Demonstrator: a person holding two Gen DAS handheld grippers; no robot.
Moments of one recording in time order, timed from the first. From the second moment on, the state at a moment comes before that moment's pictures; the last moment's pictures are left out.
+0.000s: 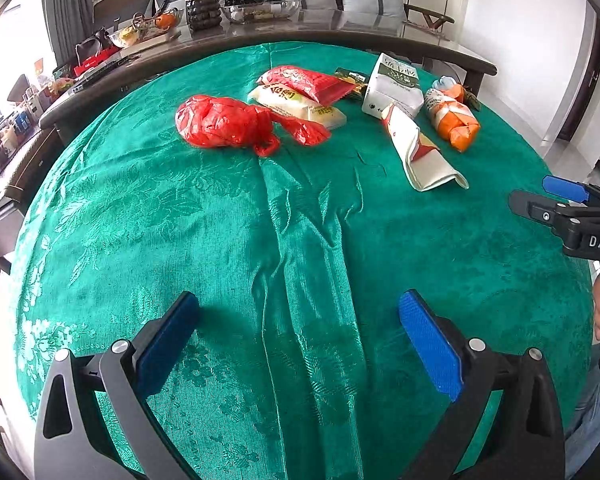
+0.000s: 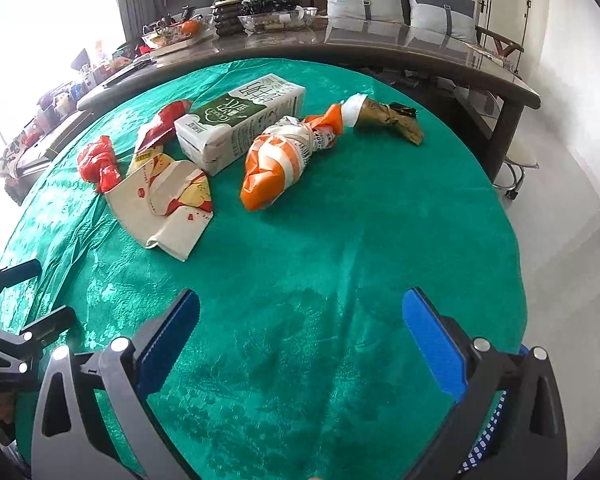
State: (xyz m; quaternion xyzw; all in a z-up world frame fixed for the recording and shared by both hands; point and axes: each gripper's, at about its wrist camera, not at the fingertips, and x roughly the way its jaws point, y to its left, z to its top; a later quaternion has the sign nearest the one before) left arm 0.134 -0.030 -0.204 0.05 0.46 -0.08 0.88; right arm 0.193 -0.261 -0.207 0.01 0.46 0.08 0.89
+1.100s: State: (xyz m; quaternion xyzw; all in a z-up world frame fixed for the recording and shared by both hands) left arm 0.287 0.035 -0.182 -0.06 0.48 -0.07 0.87; right arm 0.237 -0.269 -0.195 0.10 0.44 0.09 0.89
